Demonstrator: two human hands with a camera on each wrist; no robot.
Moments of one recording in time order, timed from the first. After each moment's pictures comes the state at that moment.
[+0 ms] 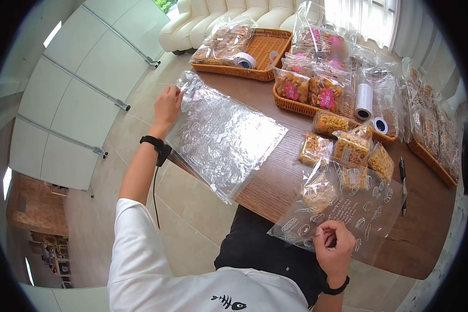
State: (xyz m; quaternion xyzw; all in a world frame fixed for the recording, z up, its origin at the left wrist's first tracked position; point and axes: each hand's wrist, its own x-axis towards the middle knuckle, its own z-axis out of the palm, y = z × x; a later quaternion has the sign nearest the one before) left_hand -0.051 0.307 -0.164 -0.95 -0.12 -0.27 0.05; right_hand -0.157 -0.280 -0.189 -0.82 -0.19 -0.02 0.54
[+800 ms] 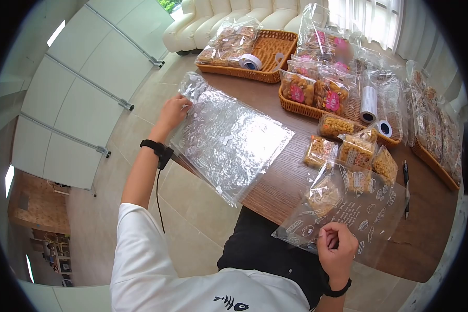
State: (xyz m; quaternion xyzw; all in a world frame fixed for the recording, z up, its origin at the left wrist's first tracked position) left_hand -0.066 0.330 -0.170 -0.99 -0.06 -0.13 -0.04; right_hand -0.157 -0.278 -0.187 -0.83 -0.19 -0.02 0.52
